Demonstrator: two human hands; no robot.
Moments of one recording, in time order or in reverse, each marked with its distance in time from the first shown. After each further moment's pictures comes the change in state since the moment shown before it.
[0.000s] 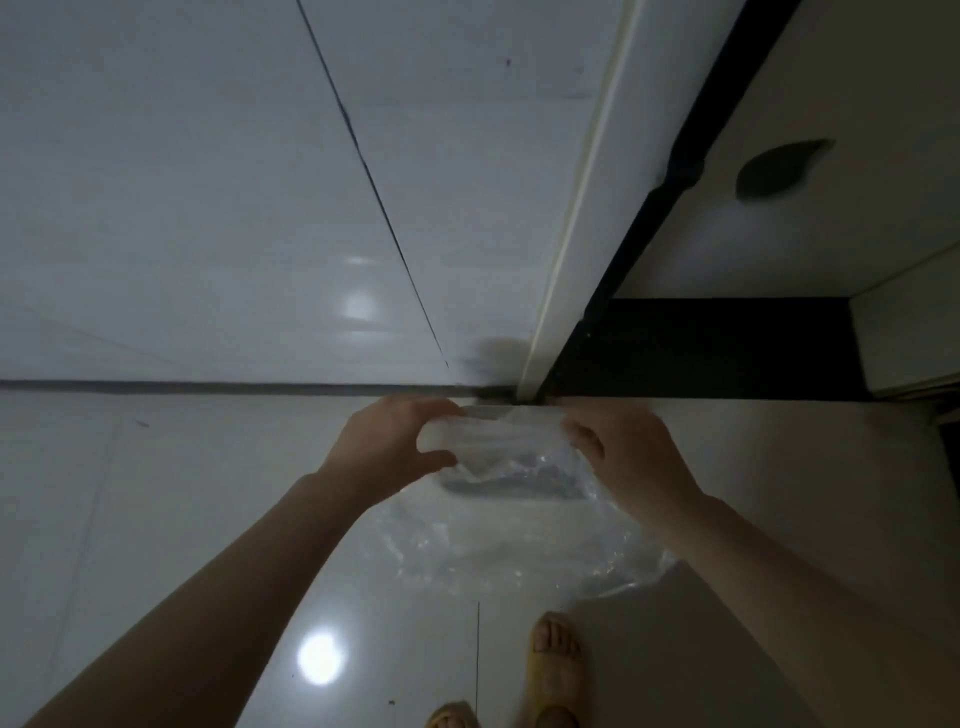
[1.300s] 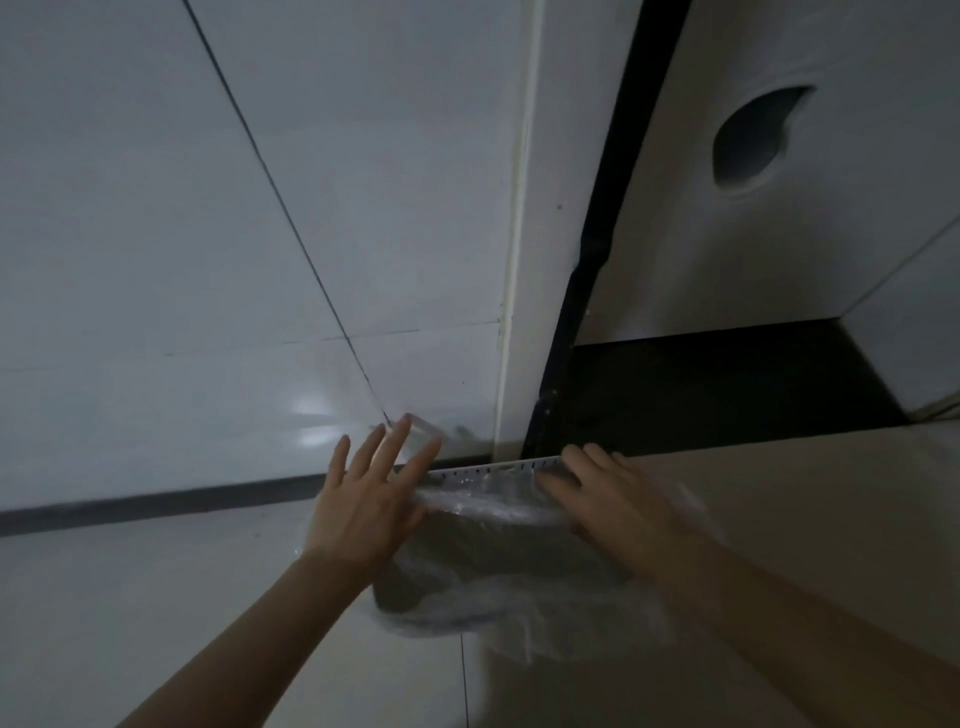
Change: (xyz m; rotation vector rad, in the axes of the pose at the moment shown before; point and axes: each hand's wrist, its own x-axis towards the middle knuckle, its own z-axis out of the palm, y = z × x) left_hand 0.115 -0.108 0.181 0.479 0.172 0.138; right_hand 0.066 0.150 0.170 -0.705 -0.030 -0.157
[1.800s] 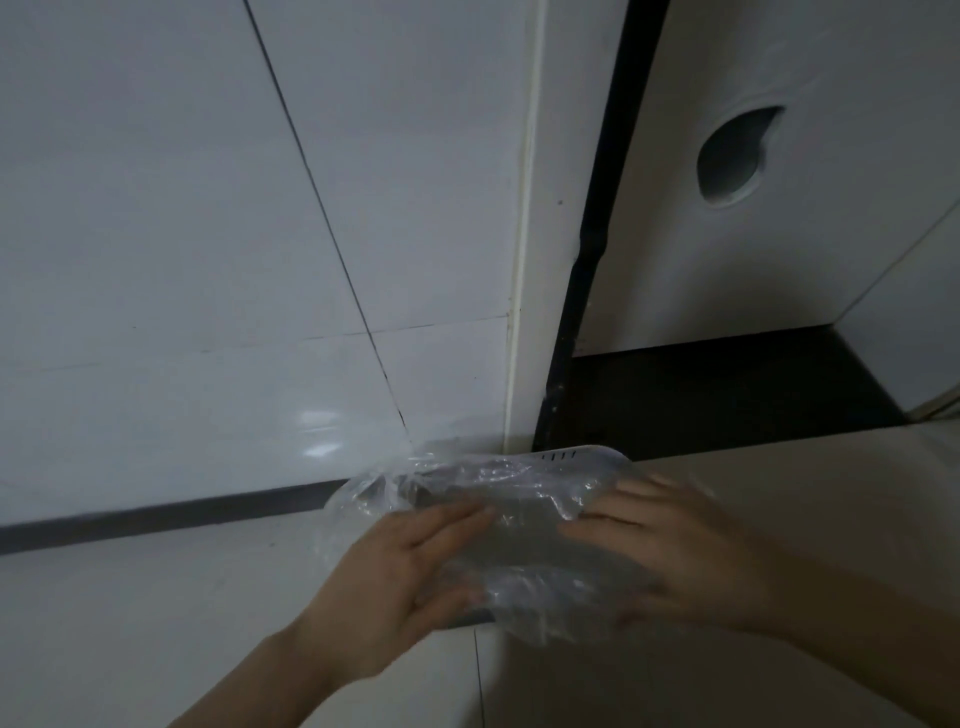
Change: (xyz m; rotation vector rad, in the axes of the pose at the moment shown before) left_hand -0.068 0.018 -0.035 -0.427 0.110 0.426; right_hand -0.070 -0.008 -0.074 0.064 0.141 -0.305
